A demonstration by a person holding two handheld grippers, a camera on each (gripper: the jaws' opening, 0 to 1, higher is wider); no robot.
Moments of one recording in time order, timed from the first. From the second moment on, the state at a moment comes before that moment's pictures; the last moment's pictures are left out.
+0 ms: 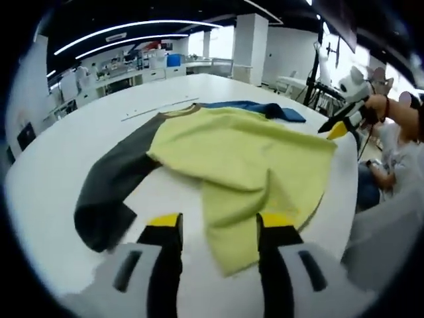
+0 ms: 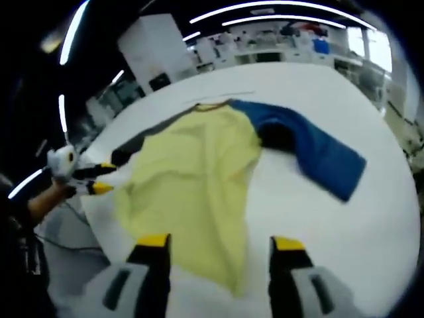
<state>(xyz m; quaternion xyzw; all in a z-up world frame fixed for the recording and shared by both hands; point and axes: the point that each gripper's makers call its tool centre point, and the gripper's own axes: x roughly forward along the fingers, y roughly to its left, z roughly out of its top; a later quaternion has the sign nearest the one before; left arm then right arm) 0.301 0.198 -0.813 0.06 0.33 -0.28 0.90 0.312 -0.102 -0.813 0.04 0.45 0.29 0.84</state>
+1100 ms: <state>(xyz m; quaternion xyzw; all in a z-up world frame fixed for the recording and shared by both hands) 0.279 0.209 -0.843 0.08 0.41 -0.26 0.87 0.295 -0.118 -0.826 0.03 0.46 0.27 0.85</state>
